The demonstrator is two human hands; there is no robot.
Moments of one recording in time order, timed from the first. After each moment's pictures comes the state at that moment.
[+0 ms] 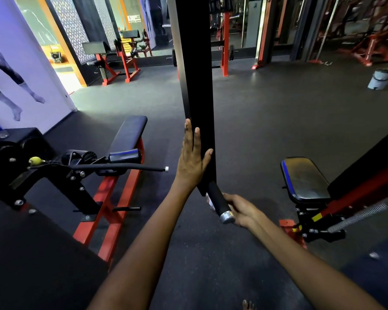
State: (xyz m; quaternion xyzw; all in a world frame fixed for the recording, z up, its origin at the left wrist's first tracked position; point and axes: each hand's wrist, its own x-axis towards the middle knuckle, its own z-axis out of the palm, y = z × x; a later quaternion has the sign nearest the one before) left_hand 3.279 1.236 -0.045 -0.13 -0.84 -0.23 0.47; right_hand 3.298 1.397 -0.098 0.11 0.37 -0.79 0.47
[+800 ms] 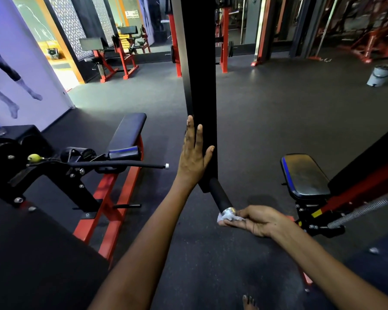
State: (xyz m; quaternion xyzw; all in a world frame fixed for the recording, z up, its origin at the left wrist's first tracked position) left_hand 3.283 1.232 -0.046 -0.13 -0.85 -0.23 0.46; right_hand 3.324 1.433 -0.082 0.17 0.49 -0.72 0.46
